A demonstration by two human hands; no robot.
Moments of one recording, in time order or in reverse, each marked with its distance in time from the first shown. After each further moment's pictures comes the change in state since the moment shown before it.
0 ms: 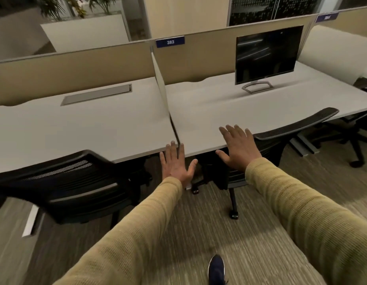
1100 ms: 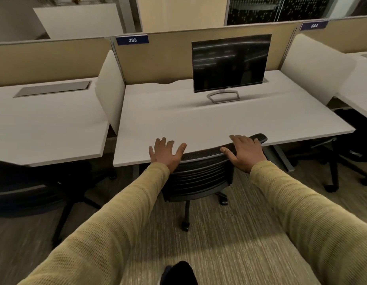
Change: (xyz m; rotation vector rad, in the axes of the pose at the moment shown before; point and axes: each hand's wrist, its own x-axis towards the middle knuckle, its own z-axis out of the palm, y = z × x) left_hand 0.130 0.327 0.036 -0.231 -0.064 -0.178; right_hand 0.030 0.406 0.009 0.122 -0.167 0.024
